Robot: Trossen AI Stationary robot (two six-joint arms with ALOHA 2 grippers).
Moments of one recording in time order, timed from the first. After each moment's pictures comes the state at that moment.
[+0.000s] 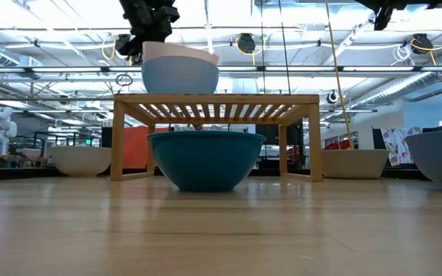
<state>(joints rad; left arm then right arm) 0.72 1.65 1.90 -1.33 0.19 -0.29 0.18 0.41 0.41 0.20 0.47 -0.04</state>
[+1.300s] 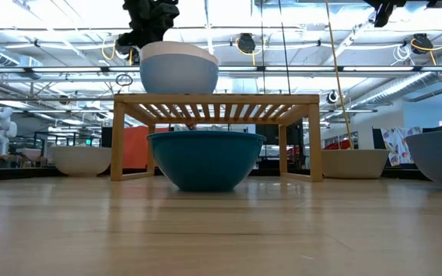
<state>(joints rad) 0.62 1.66 1.94 -1.39 0.01 -0.27 0.18 0.41 0.41 0.25 0.47 -0.05</state>
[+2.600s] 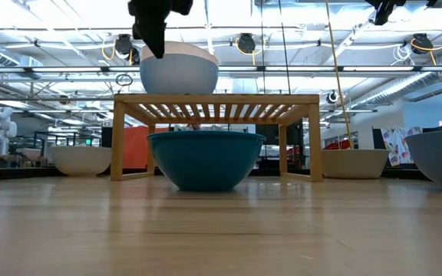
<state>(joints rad) 0.14 1.65 1.73 -1.35 -0.01 -0.21 0.18 0.41 0.41 0.25 0.47 -0.09</state>
